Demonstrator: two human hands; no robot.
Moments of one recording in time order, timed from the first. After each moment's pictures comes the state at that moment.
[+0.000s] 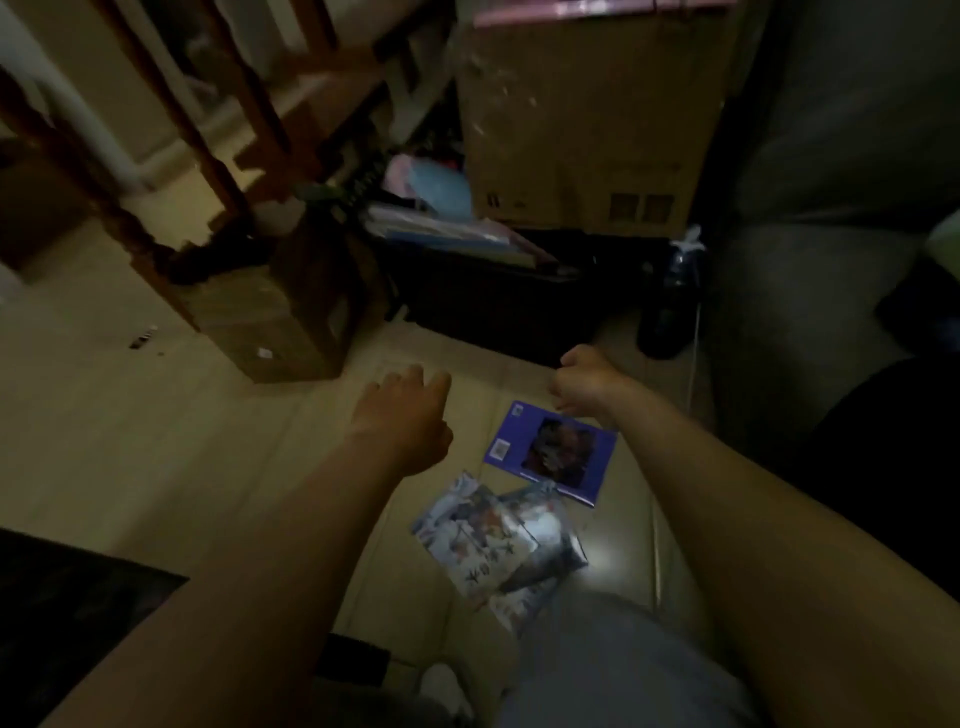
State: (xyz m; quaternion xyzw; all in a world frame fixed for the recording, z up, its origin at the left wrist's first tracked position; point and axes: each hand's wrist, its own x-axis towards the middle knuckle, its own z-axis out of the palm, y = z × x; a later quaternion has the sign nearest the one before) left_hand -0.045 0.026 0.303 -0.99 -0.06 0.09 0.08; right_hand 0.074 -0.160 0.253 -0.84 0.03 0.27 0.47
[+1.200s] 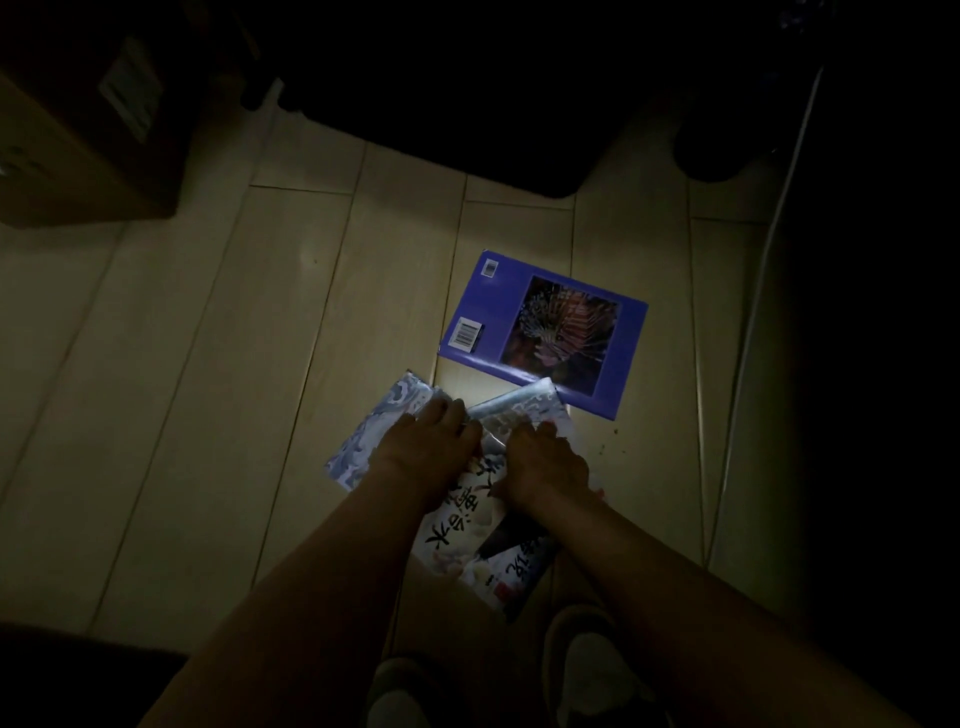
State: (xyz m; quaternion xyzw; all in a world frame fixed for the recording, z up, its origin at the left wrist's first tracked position) left_hand 0.005 0.046 -0.035 -0.93 0.18 0.30 0.07; right_hand 0.017 -0.096 -0.064 -0.91 0.00 0.39 0.10
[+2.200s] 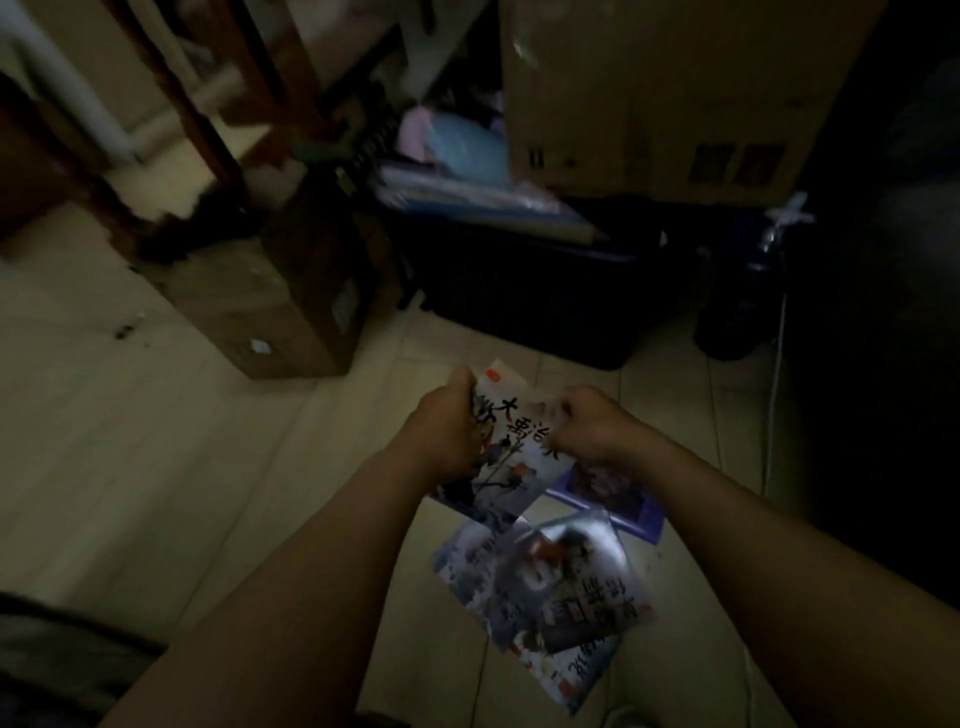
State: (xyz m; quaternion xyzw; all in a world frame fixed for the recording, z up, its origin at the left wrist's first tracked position) left_hand 0.023 0.090 0.209 -0.95 -0.10 0.09 -0.28; right_hand 0.101 -0.084 0.162 -0.88 -0.12 0.27 0.36
